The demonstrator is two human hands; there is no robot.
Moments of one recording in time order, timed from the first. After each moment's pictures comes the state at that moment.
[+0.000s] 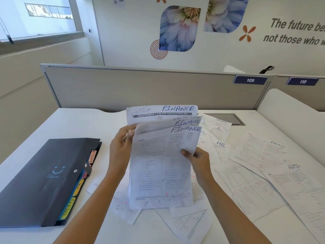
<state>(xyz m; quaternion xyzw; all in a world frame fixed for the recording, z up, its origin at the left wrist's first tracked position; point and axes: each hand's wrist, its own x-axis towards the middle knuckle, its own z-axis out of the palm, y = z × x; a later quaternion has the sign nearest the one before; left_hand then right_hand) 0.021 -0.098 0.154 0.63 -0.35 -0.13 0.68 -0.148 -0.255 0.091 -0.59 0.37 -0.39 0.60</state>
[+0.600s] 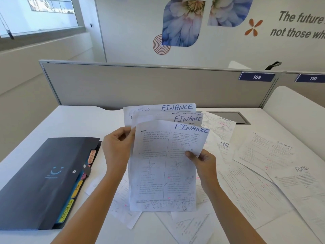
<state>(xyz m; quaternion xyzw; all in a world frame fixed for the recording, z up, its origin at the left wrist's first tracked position) 0.025 -0.109 0.166 0.67 -0.26 -0.05 0.69 -0.152 -0.259 0.087 -0.59 0.36 -0.42 0.59</state>
